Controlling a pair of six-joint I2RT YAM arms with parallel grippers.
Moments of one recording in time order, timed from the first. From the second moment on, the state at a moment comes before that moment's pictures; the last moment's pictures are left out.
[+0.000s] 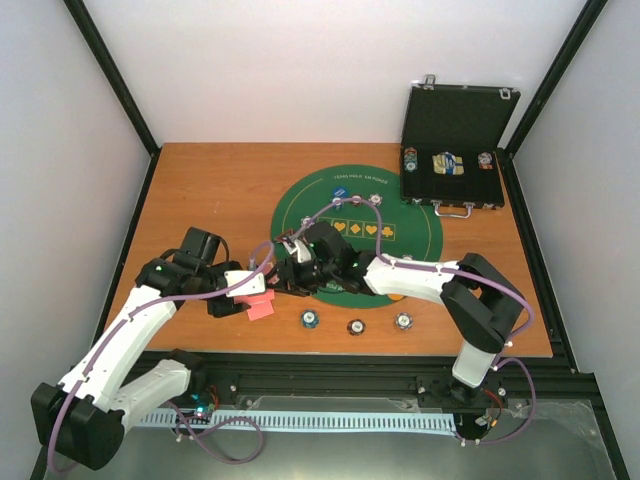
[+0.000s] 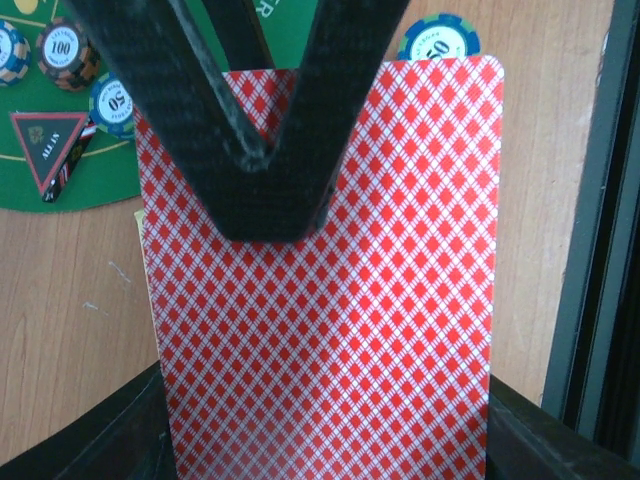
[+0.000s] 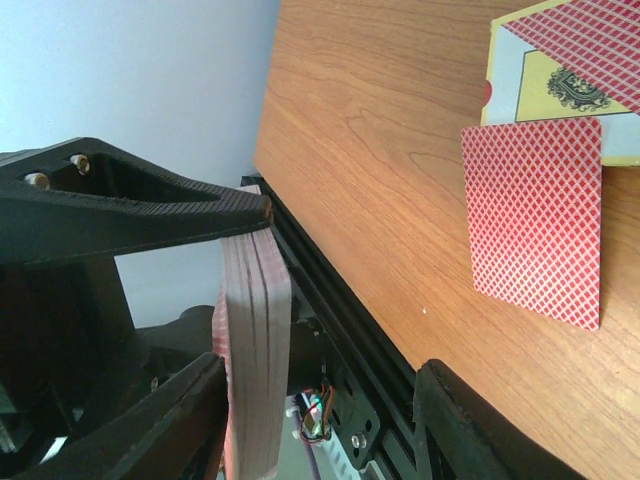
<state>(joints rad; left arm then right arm) -0.35 0.93 0.82 -1.02 0.32 1.01 0.93 1.73 1.04 0.11 -0.64 1.00</state>
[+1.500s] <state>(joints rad) -0.35 0.96 0.78 -0.95 0.23 1.02 0.90 1.74 1.07 0.08 -0.69 1.03</state>
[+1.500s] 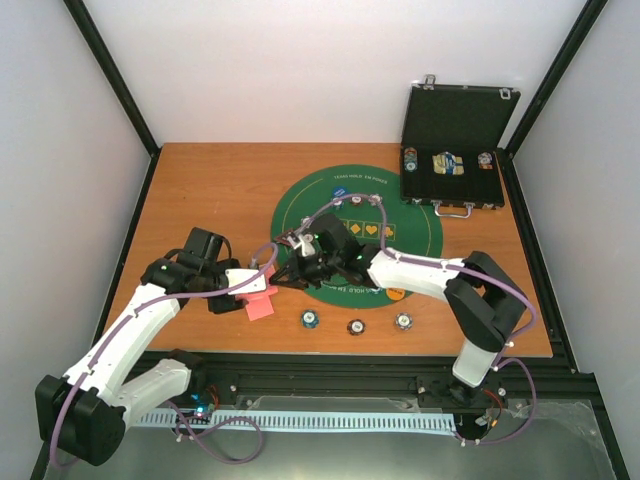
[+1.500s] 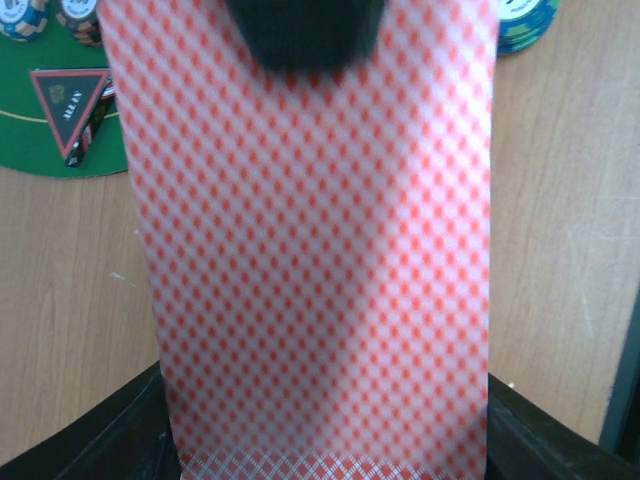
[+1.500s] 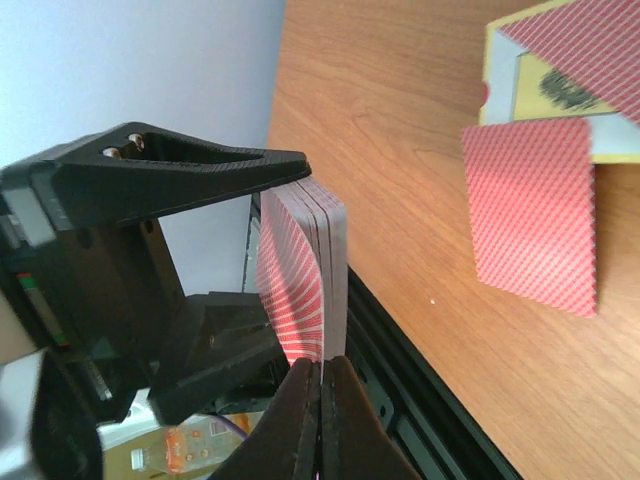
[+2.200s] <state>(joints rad) -0.34 1.02 0.82 -0.96 0.17 0.99 0.54 2.07 1.57 -0.29 -0.79 0.71</state>
